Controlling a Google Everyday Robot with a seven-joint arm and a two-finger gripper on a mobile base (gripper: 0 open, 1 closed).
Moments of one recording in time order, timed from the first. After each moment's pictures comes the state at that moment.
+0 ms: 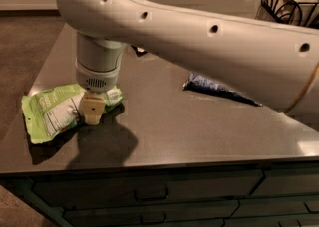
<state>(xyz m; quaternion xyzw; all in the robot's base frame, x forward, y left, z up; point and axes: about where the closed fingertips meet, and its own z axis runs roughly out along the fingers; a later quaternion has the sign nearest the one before) 0.495 0.153 0.850 -0.73 0.66 0.06 0.15</state>
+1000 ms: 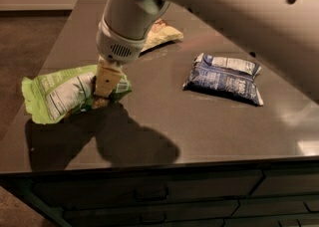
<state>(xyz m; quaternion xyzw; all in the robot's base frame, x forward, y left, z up) 0.501 0.120 0.922 -0.72 0.66 0.11 0.21</state>
